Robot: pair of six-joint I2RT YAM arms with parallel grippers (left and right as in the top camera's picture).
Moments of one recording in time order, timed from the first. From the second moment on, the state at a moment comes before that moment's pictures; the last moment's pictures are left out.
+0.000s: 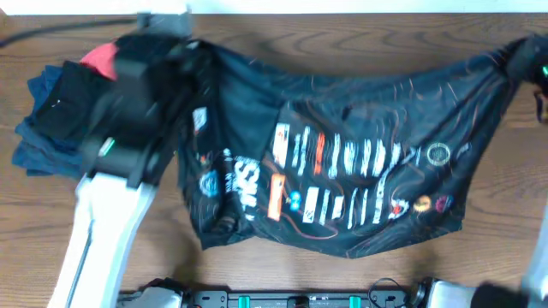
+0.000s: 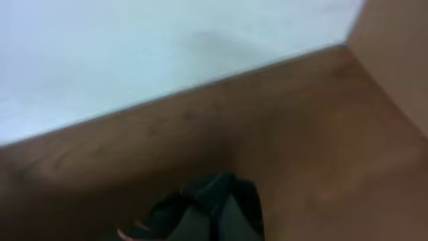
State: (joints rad) left arm -0.26 1.35 1.49 -0.59 -0.07 -0.18; right arm -0.30 1.51 1.67 -0.71 -0.10 0.11
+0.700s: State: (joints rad) left arm 0.01 1.68 1.81 -0.03 0.36 -0.39; right arm -0.29 1.66 1.67 -0.21 0.00 0.19
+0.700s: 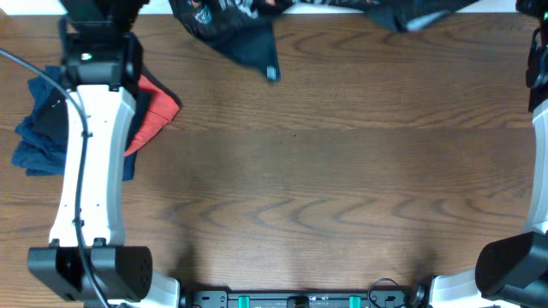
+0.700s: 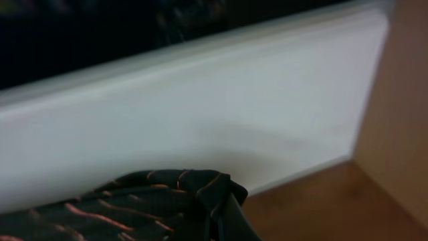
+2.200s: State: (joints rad) left arm -0.06 1.53 1.04 -1.41 0.49 -0.04; right arm -0.48 1.73 1.33 -1.36 0.25 0.27
